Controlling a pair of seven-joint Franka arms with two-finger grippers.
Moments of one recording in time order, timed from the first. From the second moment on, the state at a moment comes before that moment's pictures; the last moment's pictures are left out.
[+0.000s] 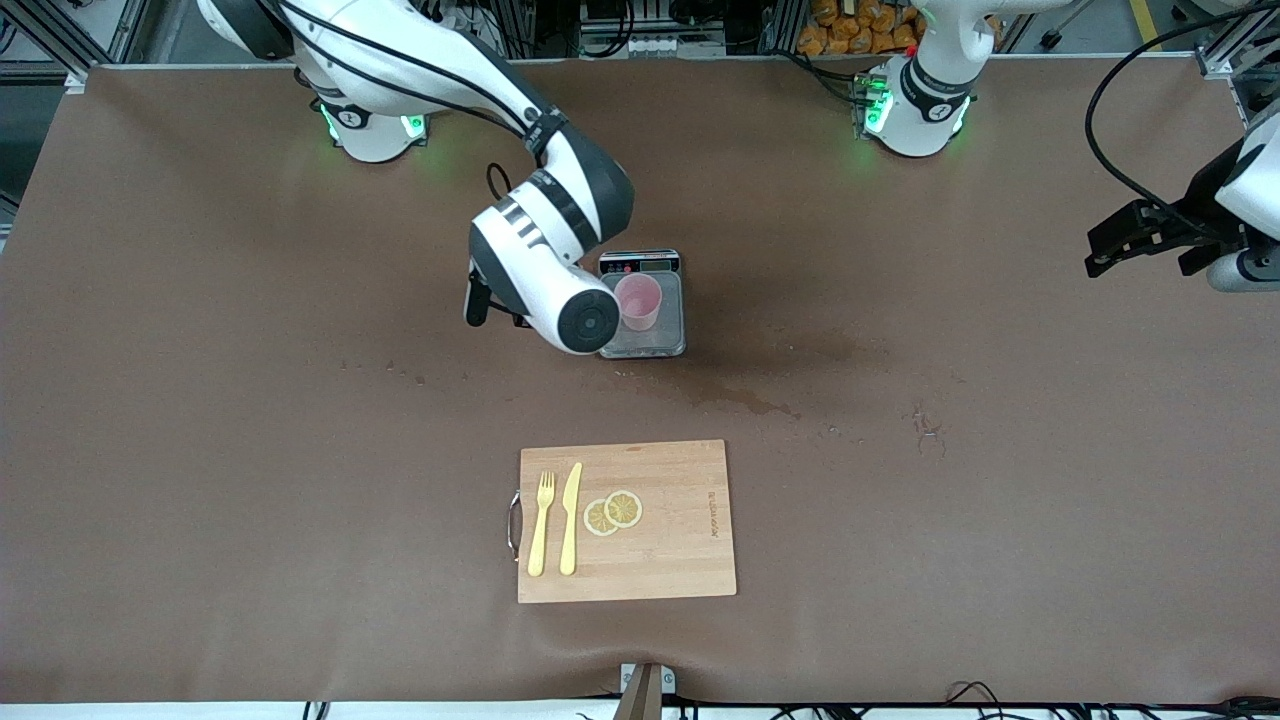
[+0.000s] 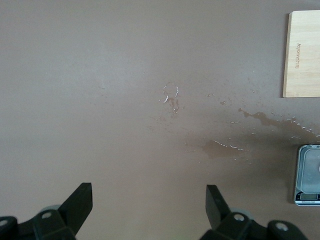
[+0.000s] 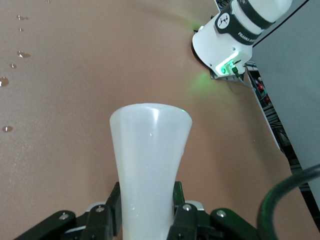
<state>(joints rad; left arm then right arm) 0.00 0.01 -0.08 -1.54 0.01 1.55 -0.08 0.65 0.74 0.05 -1.20 0.03 1.21 2.40</state>
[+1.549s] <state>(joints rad) 0.00 0.00 -0.09 -1.54 0.01 1.55 -0.08 0.67 0.79 0.04 -1.14 -0.03 1.18 2.34</state>
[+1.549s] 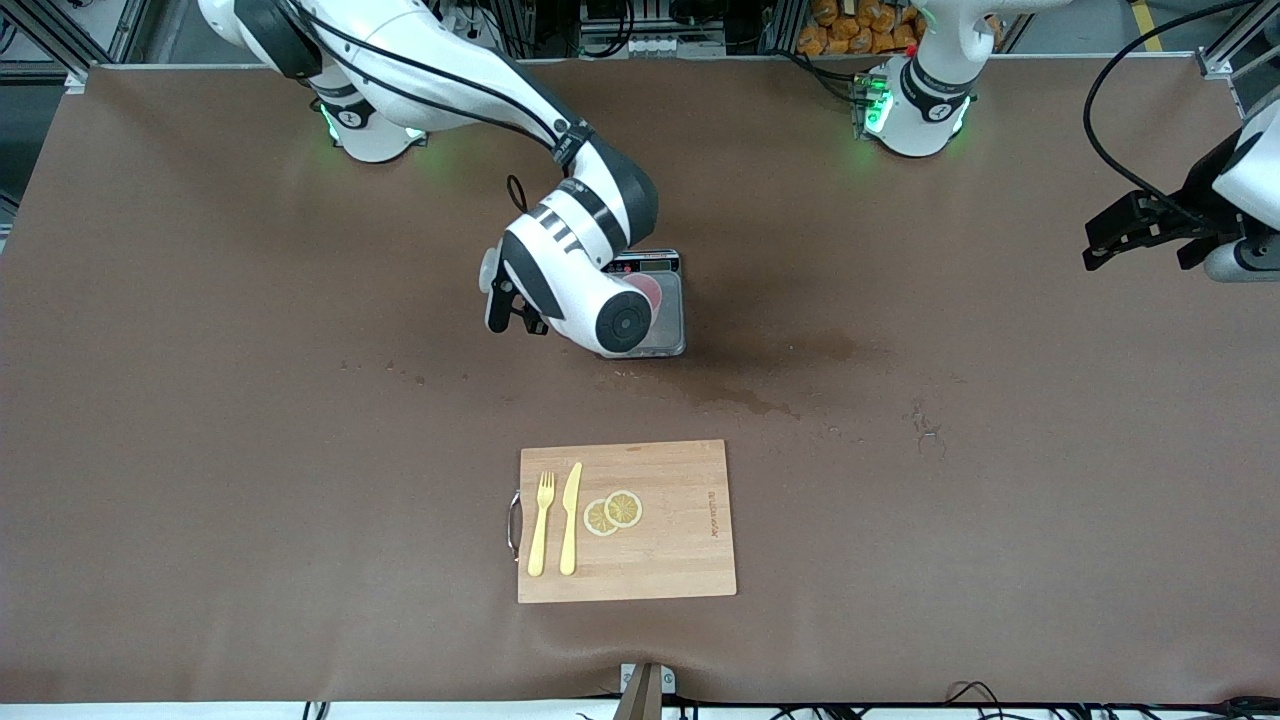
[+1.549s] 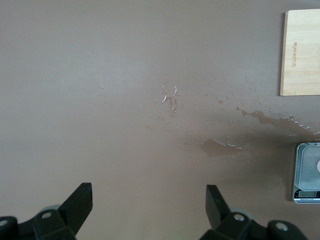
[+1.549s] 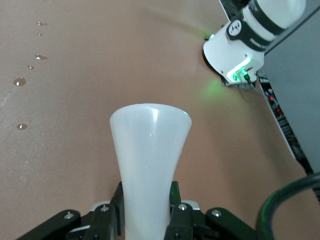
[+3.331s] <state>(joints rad) 0.00 0.00 -0.09 -1.54 0.01 1.55 -0.08 0.12 0.55 0.03 -1.18 0.24 0.99 1.51</state>
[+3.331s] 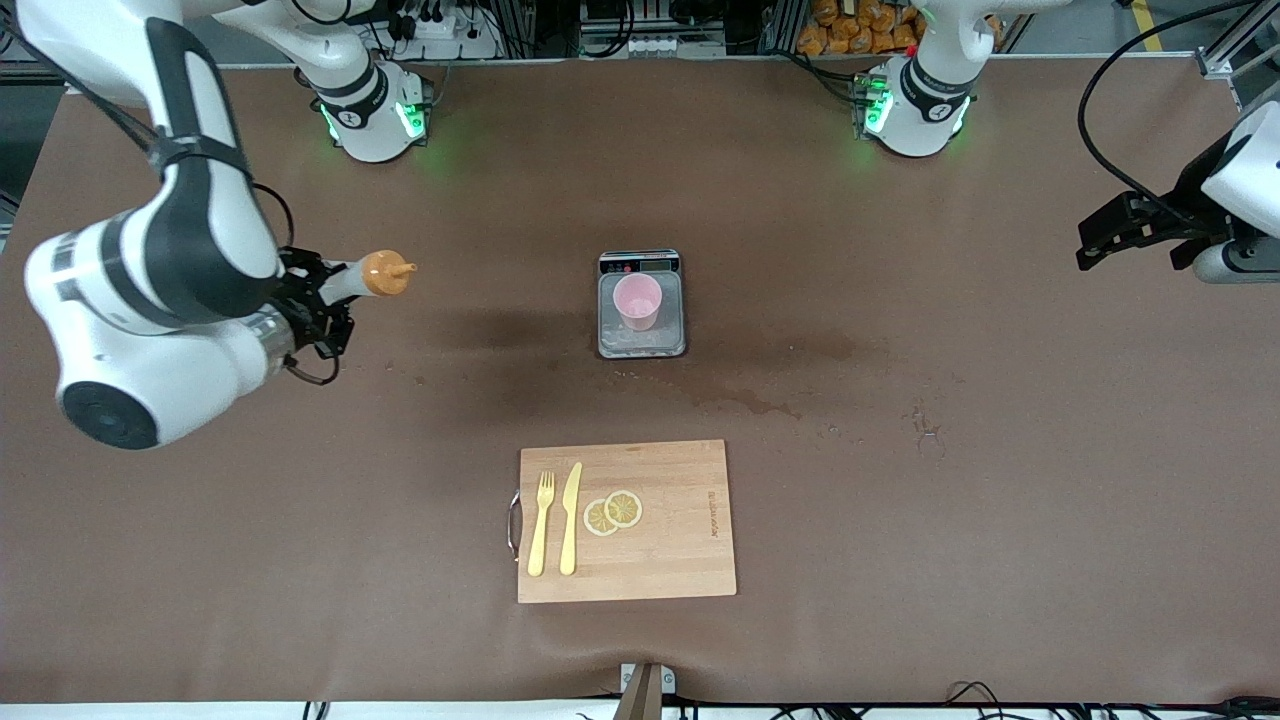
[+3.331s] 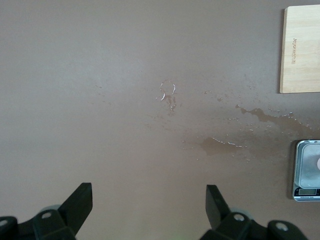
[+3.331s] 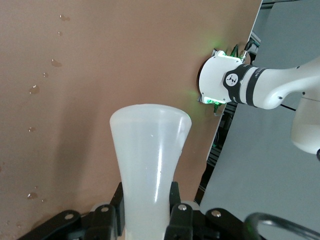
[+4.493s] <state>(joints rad) 0.00 0.00 -0.09 -1.55 0.01 1.55 -0.08 -0.24 0.56 0.03 -1.27 0.33 0.94 0.90</state>
